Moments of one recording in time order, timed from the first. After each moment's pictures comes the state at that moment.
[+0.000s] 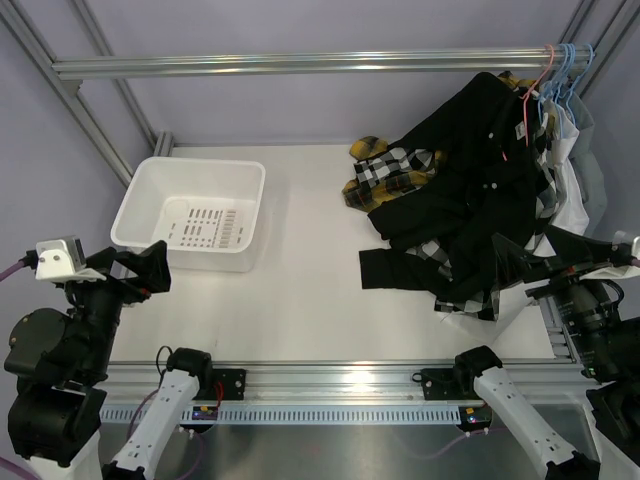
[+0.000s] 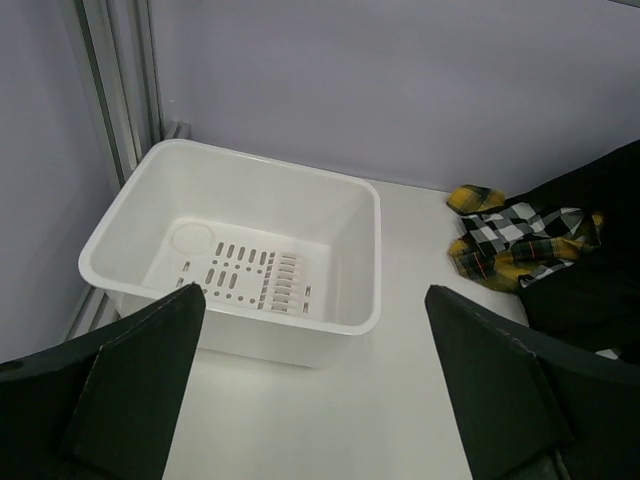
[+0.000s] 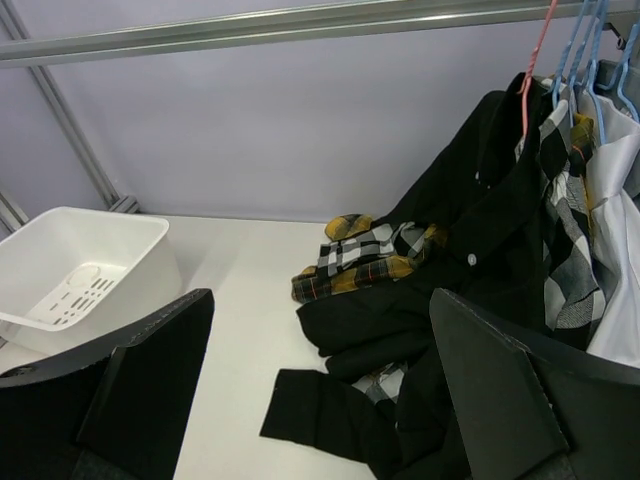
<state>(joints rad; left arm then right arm) -0.19 0.45 1.39 -0.93 -0.18 -0.21 0.35 0.49 1.45 -0.80 0.11 0.11</state>
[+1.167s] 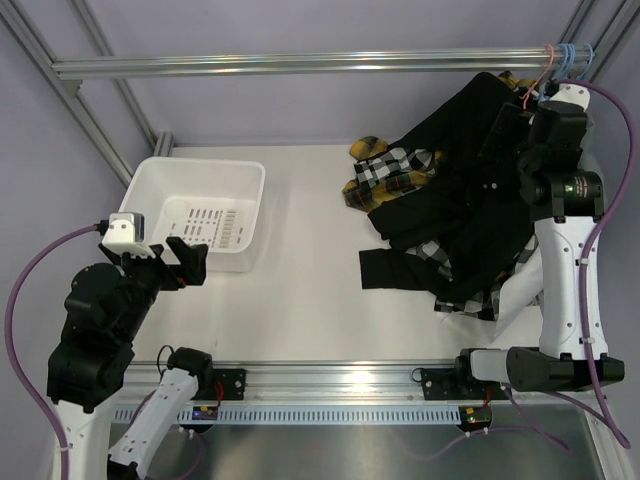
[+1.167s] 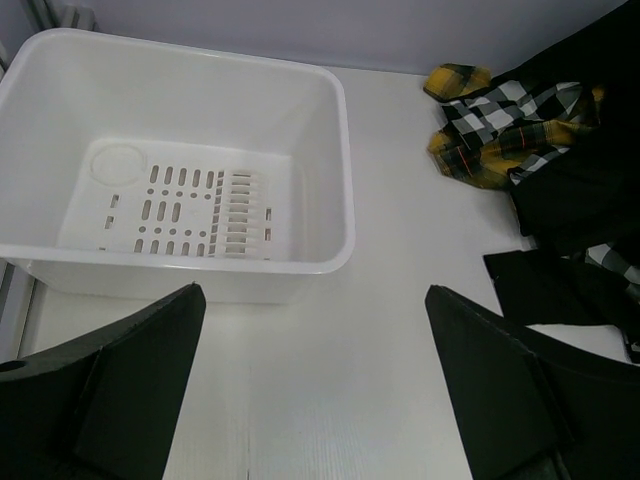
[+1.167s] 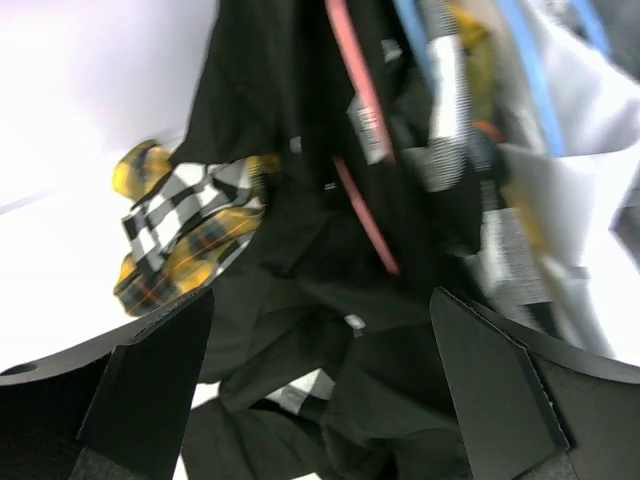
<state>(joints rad) -0.25 0.49 1.17 -0.90 -0.07 -0.23 0.00 1.31 1.78 -0.86 0.27 0.24</state>
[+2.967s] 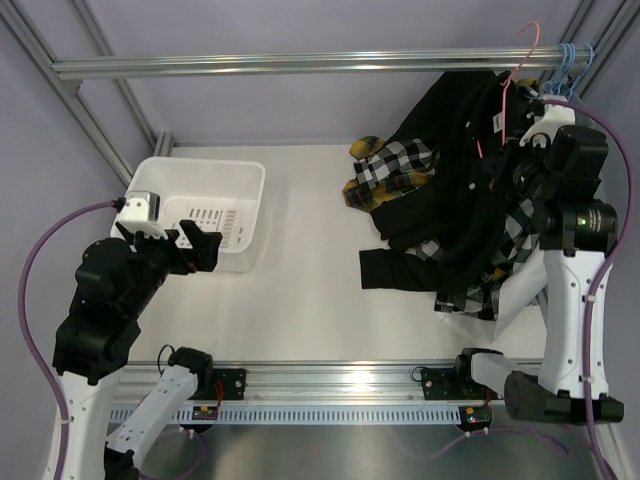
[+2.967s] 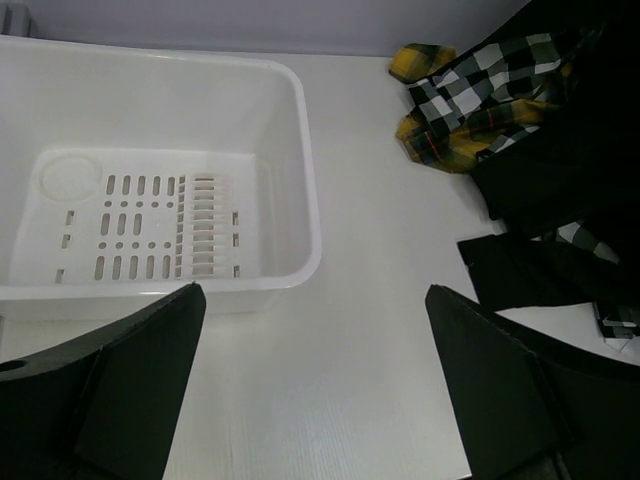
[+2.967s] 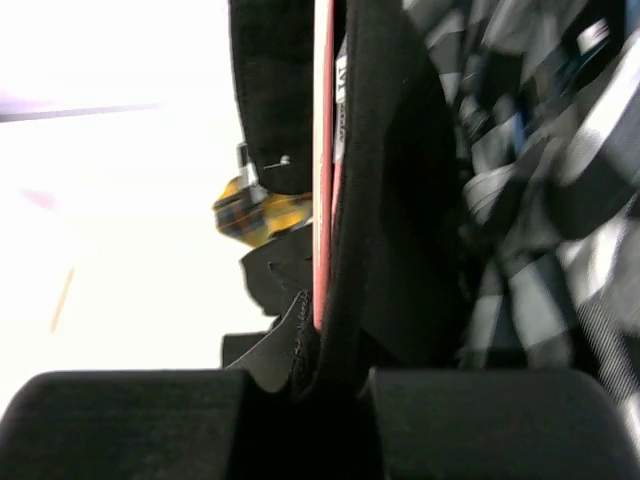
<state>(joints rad) -0.27 0.59 1.20 -0.85 -0.01 -0.22 -0.08 1.21 1.71 -0.86 -0.20 0.11</state>
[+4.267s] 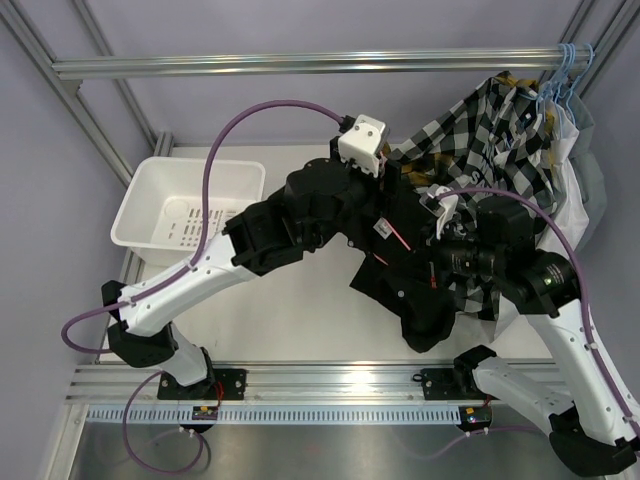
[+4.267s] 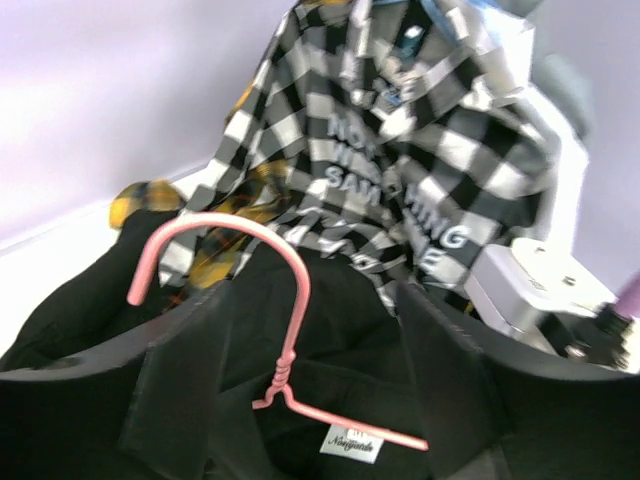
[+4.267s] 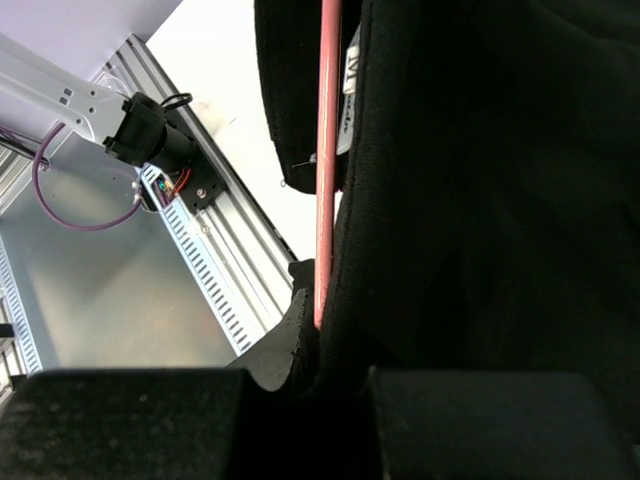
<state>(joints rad) -1.18 1.56 1.93 -0.45 -0.47 -0.18 0.45 0.87 1.27 -0.95 -0.61 0.09</state>
